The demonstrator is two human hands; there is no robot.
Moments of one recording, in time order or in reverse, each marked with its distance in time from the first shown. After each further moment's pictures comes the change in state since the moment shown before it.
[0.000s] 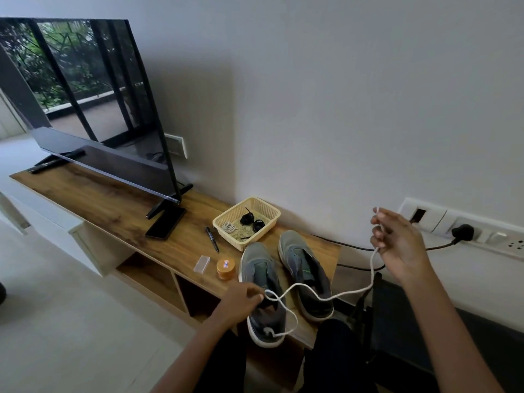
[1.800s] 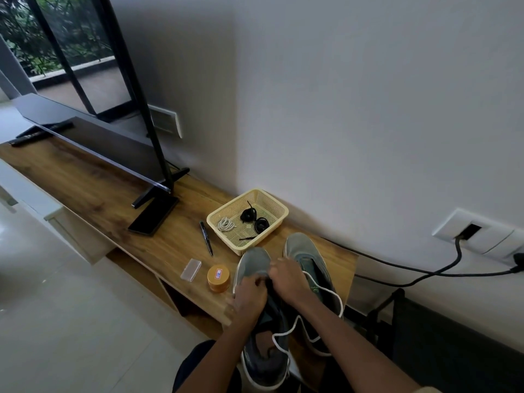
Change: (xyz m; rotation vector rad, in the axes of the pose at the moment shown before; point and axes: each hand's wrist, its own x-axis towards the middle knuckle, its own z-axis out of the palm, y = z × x) left_hand 0.158 -0.056 0.076 -0.207 0.242 -0.372; right_hand 0.076 0.229 0.076 -1.951 -0.921 -0.535
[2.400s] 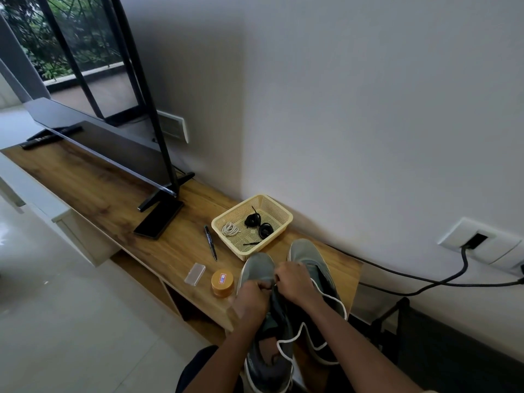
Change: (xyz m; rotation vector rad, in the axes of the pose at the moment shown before) left_hand -0.020 0.018 -0.019 0.201 0.090 0.051; right_hand 0.005 0.009 0.004 0.189 -0.068 0.220
